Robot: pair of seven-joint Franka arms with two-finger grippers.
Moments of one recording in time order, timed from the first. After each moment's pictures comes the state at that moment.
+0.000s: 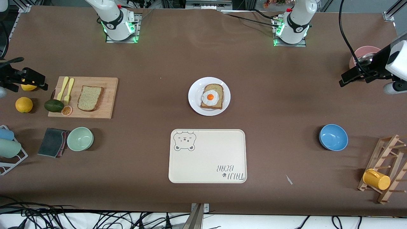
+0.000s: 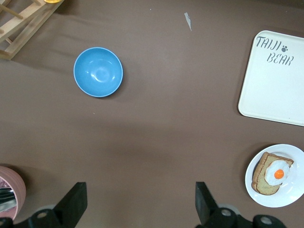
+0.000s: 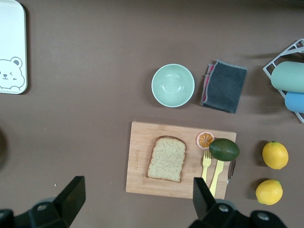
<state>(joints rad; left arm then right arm) -0.02 0.03 0.00 -1.57 -0.06 1.55 -0.21 0.02 0.13 -0.05 -1.44 -0.01 1.57 -0.12</state>
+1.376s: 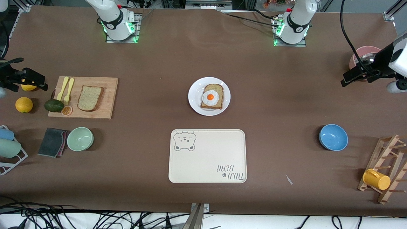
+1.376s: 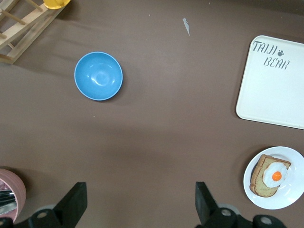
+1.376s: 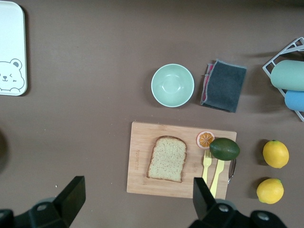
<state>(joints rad) -0.02 0.03 0.00 -1.55 -0.06 1.55 -0.21 0.02 0.13 -0.05 -1.44 -0.01 1.57 -0.10</state>
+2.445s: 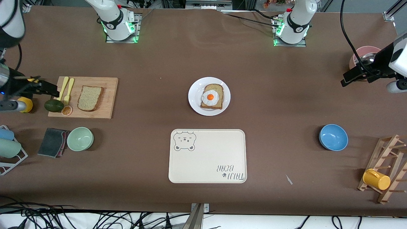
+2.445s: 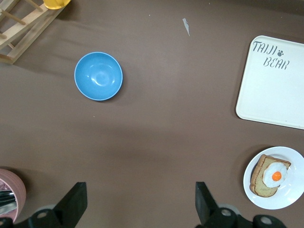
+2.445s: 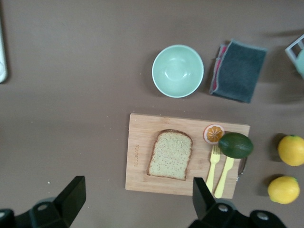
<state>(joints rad) -0.02 0.03 0.00 -1.55 -0.06 1.55 -0.21 0.02 0.22 -0.05 -1.54 -0.01 1.64 -0.10</state>
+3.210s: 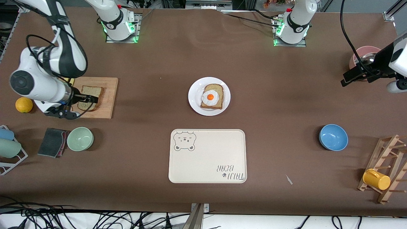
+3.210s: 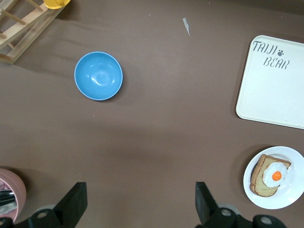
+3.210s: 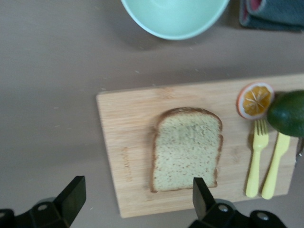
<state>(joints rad) -0.02 0.03 0.00 -1.55 -0.06 1.55 -0.21 0.04 0.22 -0.04 -2.08 -0.12 2.07 0.21</state>
